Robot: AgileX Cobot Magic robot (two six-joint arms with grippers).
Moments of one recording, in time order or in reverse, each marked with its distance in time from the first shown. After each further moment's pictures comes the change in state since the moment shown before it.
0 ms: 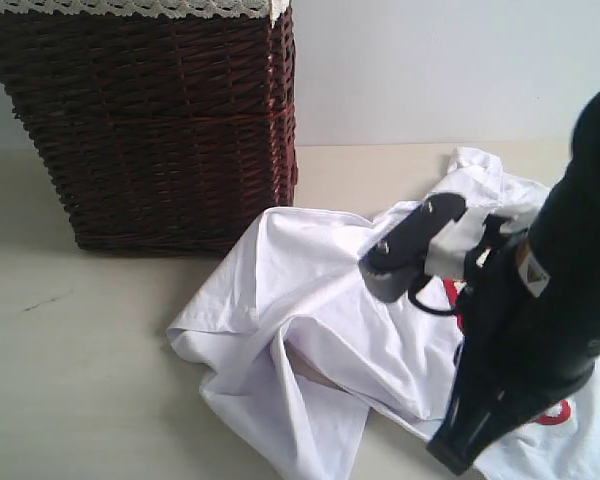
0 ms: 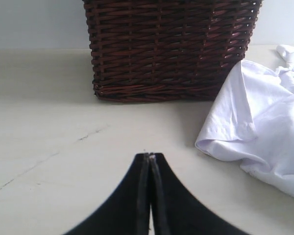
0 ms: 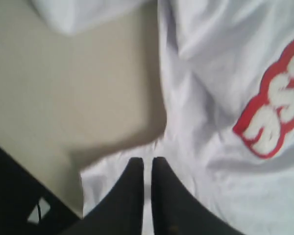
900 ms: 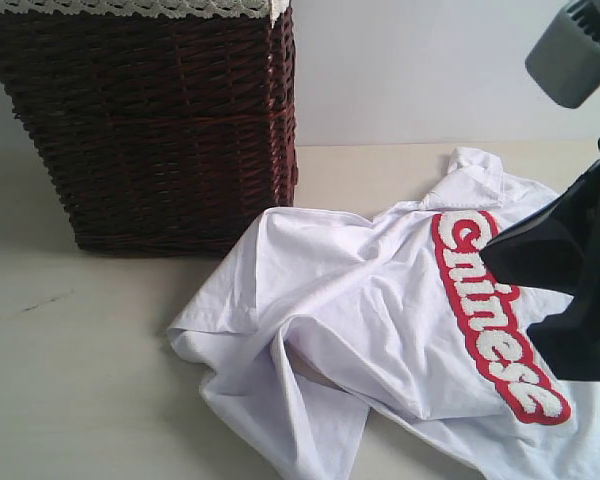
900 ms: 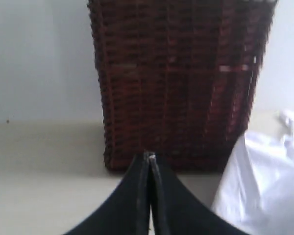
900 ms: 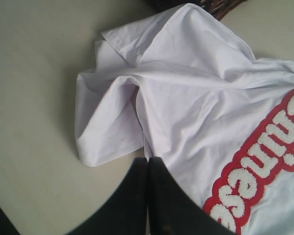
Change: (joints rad) left arm 0.000 0.000 0.002 -0.061 -0.230 0.089; right arm 0.000 -0.414 -0.001 0.000 -0.178 0.022
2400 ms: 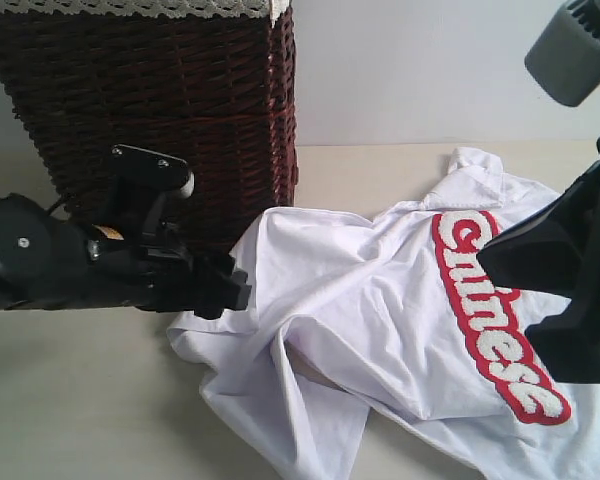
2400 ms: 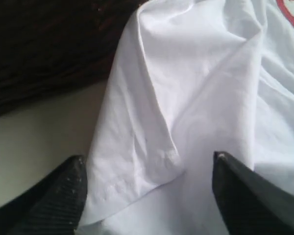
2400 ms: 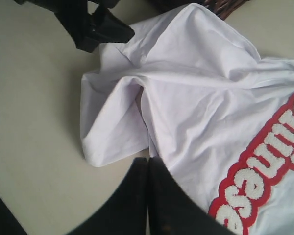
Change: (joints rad) left arm -0.461 1.655 -0.766 -0.452 -0.191 0.353; right arm 0.000 0.000 0.000 0.019 -0.002 0.000
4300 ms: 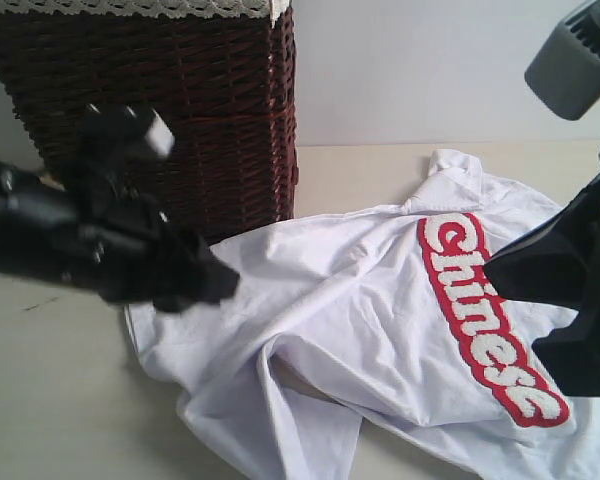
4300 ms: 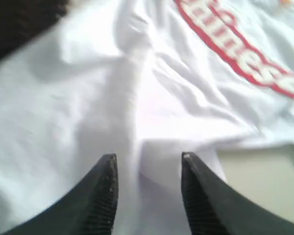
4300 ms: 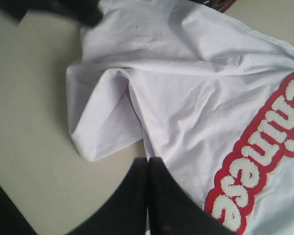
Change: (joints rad) left arm 0.064 -0.206 -0.032 -0.134 0.462 0.171; right arm 0.000 0.000 0.000 0.007 0.031 0.000
